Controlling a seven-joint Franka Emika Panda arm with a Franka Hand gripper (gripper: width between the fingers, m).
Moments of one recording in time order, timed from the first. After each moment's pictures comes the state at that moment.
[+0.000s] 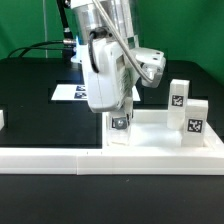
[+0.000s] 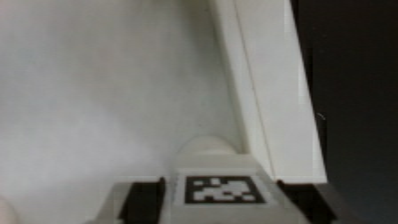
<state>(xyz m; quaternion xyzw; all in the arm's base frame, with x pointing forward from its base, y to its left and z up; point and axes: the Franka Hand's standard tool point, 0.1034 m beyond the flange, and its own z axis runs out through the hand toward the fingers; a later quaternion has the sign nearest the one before) 0.624 0.010 0.060 -0.61 0.78 0.03 0.10</state>
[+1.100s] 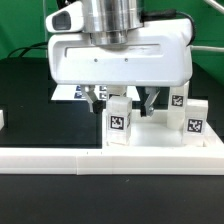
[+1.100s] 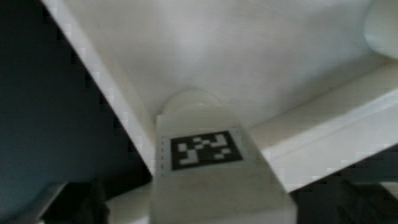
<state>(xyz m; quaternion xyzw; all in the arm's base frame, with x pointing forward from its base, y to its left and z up) 0.623 0.006 0.073 -0.98 0.19 -0.02 0.06</state>
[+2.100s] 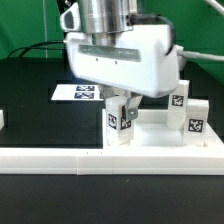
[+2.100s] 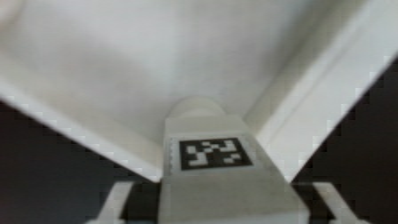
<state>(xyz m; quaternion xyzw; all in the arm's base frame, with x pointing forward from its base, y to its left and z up) 0.624 0.007 0.073 -0.84 0.54 0.00 0.06</state>
